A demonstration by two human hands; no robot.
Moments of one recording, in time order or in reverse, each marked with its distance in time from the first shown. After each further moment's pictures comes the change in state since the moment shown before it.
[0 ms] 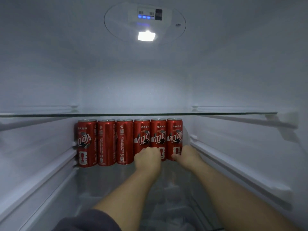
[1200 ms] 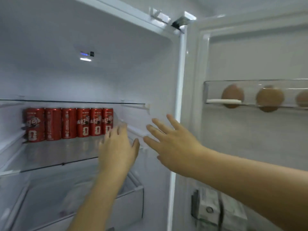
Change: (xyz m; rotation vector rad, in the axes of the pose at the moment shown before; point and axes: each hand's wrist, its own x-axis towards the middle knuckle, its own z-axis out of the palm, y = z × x) left_hand -0.278 0.083 -0.166 -0.574 0.234 0.190; right_hand -0.404 -0.003 -0.219 -1.528 0.120 -0.558
